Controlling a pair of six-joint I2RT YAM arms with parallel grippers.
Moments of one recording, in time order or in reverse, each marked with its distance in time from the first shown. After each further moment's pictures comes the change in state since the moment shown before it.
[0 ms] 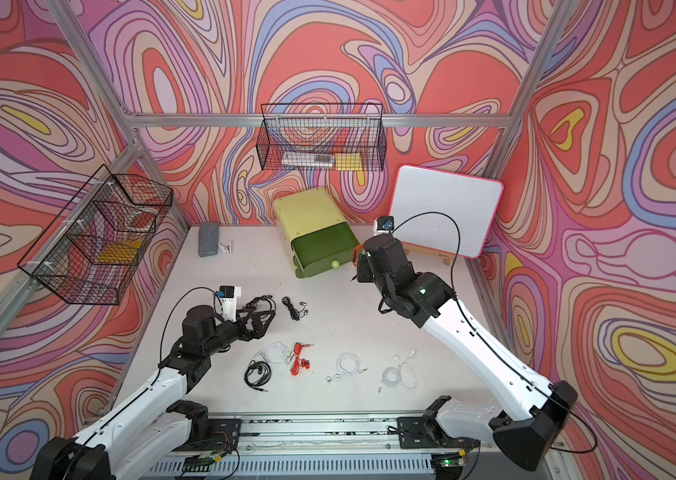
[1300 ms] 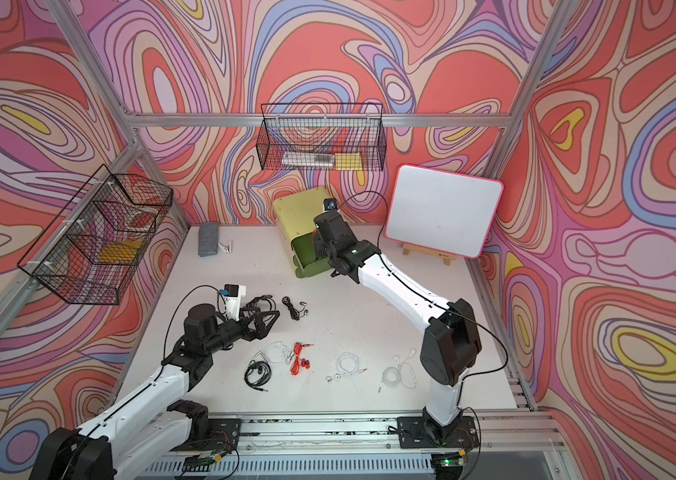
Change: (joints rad) left arm -0.014 0.040 0.000 0.071 0.083 -0.015; right arm 0.000 0.562 0.297 0.243 -0.076 -0.109
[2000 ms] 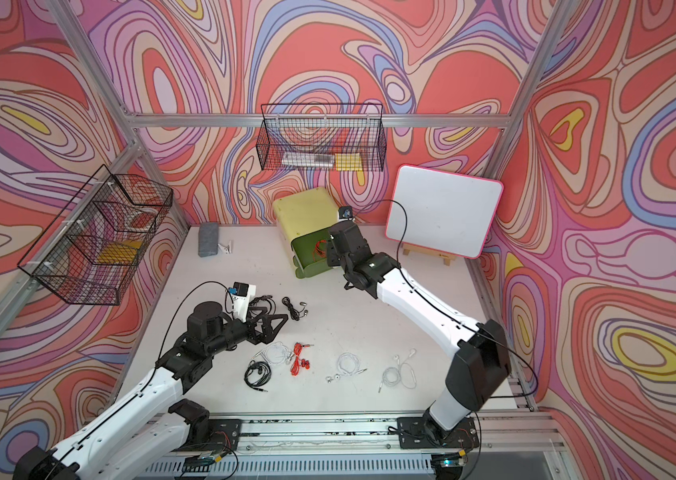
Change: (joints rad) left arm -0.194 -0.108 0.158 -0.300 -0.140 0.031; right arm 0.000 -0.273 -0.247 0.014 0.027 0.024
